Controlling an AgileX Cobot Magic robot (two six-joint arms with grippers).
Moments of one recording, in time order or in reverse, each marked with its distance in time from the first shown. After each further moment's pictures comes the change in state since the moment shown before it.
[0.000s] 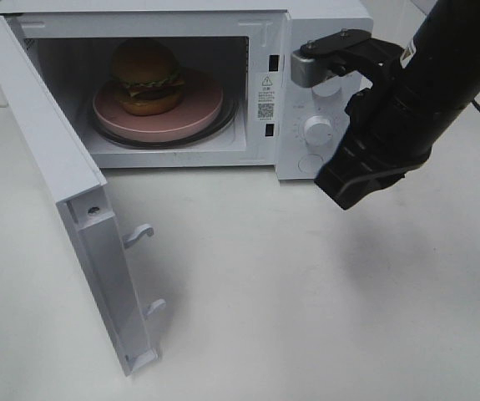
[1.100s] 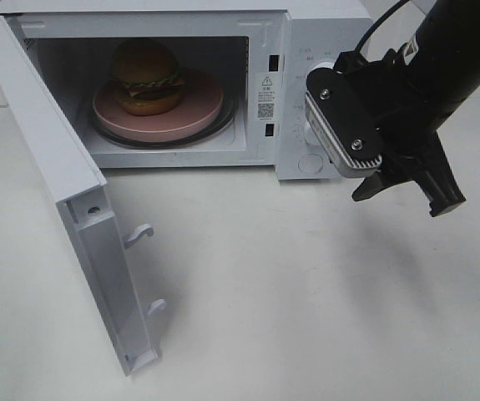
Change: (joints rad) left arm 0.000 0.000 0.000 0.000 0.000 0.000; right arm 0.000 -0.001 0.000 -0.139 -0.096 -1.098
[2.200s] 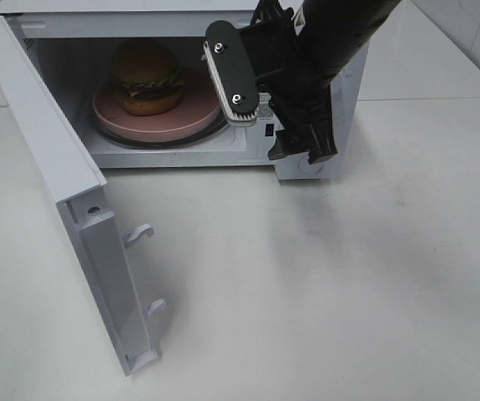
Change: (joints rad) left arm 0.000 0.000 0.000 0.000 0.000 0.000; right arm 0.140 0.229 -0.278 -0.165 -0.165 0.247
